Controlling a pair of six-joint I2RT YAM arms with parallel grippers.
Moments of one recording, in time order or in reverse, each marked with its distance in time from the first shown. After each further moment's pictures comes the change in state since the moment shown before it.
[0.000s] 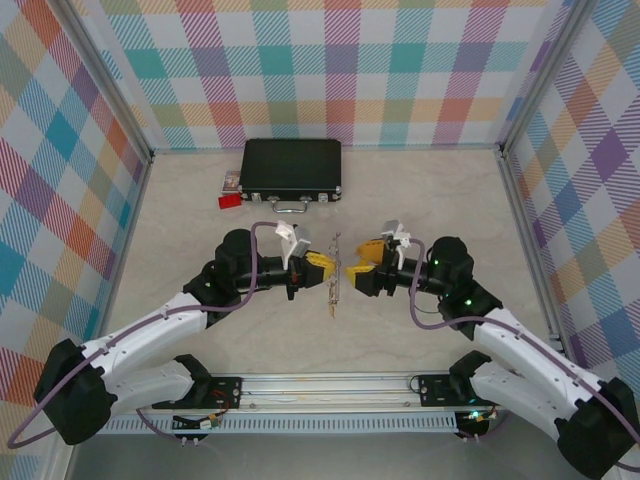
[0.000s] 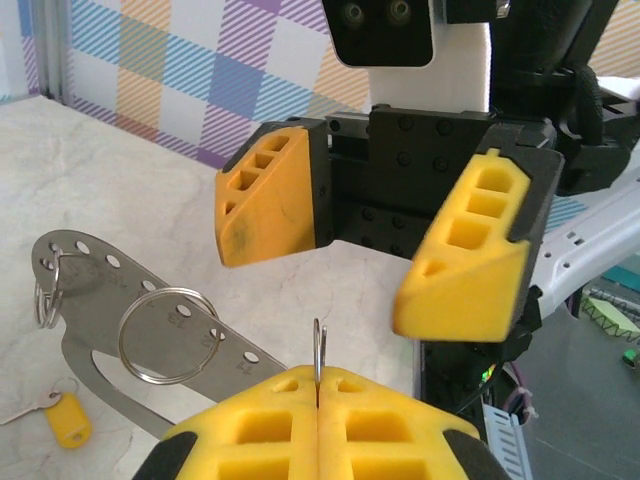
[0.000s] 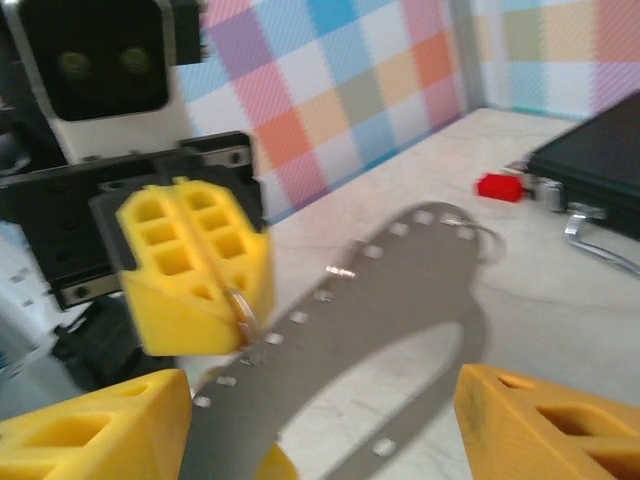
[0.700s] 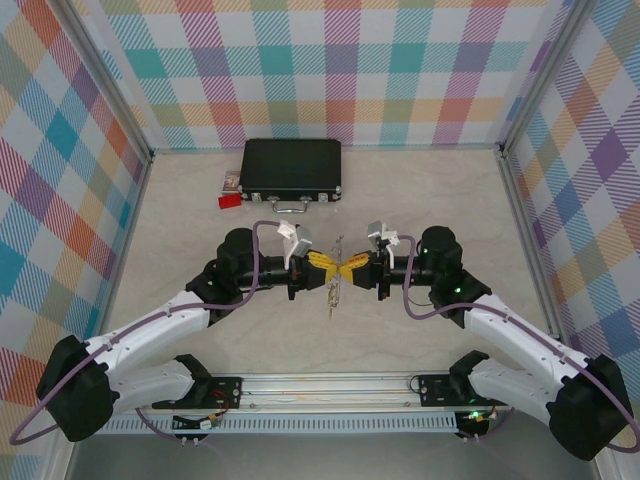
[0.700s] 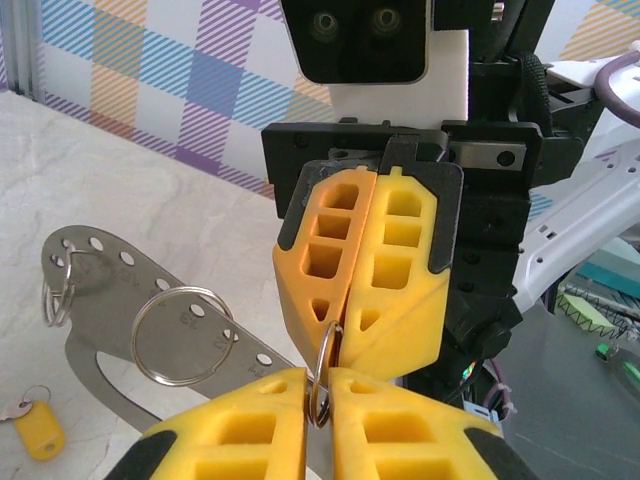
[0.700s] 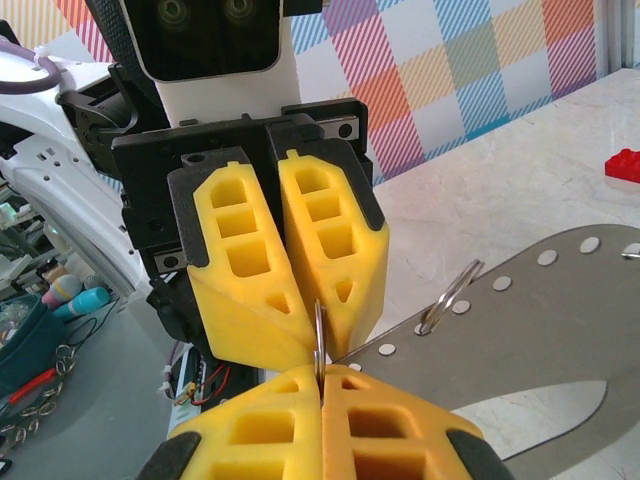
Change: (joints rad) left arm 0.000 0.028 0.001 0.032 0.058 -0.021; right arm 0.000 0.150 0.059 0.058 -0.292 -0.019
